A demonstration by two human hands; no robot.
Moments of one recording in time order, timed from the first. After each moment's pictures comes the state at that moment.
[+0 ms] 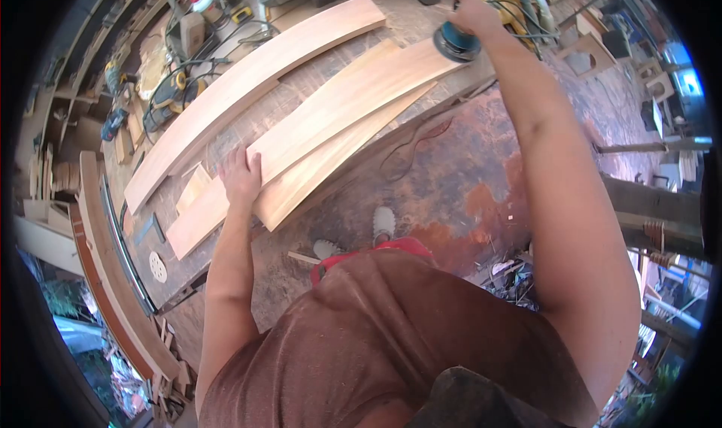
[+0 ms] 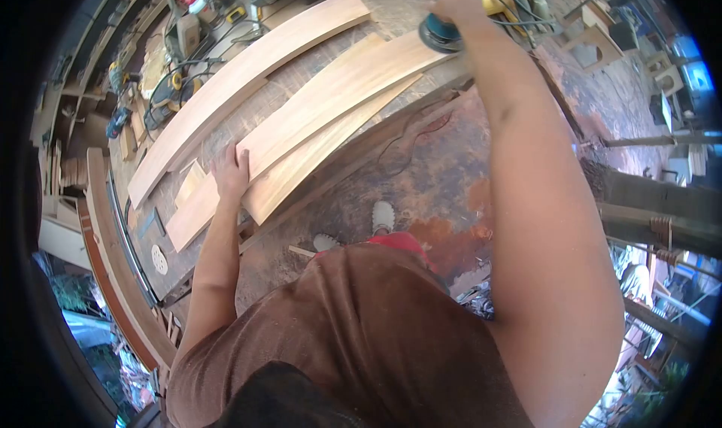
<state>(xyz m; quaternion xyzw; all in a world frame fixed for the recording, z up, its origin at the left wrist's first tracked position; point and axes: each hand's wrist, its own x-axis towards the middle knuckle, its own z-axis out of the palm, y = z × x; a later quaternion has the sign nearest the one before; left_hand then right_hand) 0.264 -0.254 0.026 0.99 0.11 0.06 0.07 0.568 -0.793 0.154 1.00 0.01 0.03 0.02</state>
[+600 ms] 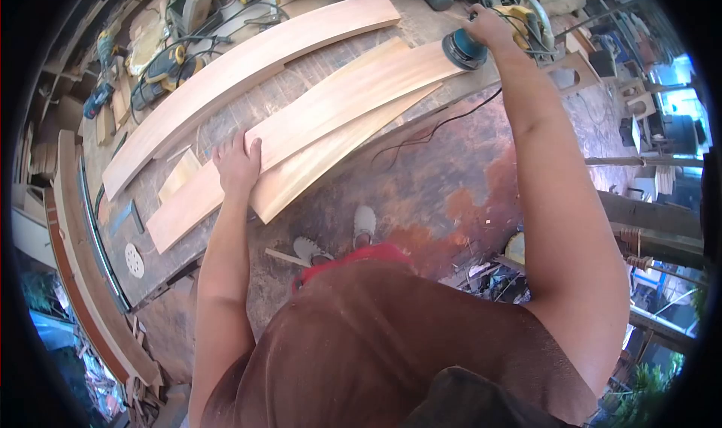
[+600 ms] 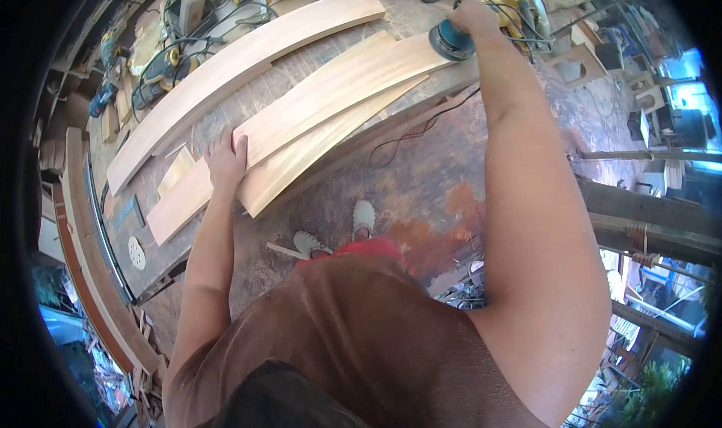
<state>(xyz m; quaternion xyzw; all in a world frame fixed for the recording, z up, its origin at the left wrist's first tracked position) 0.259 -0.253 0.028 0.99 0.10 0.08 0.11 0.572 -0.794 0.151 1.00 0.01 0.04 0.01</state>
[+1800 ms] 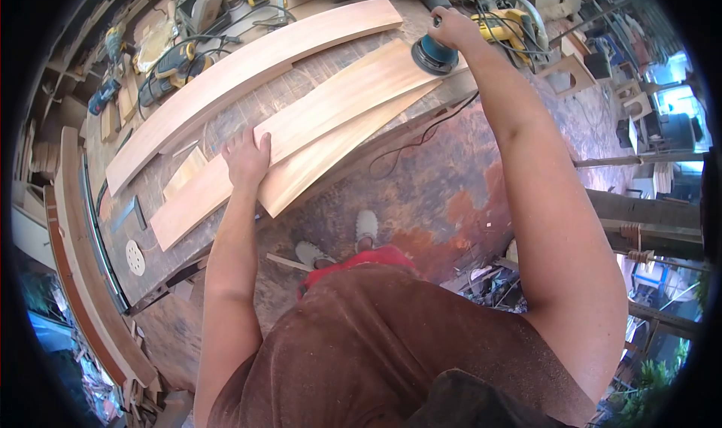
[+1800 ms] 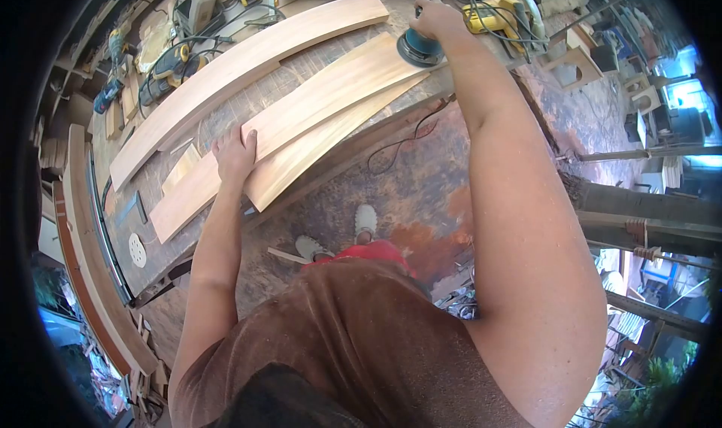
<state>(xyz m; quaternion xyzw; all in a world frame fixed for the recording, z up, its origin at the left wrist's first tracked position) 0.258 -0.257 0.025 0.99 0.10 0.08 0.10 0.521 -0.704 0.164 1.00 0.08 0.04 0.03</state>
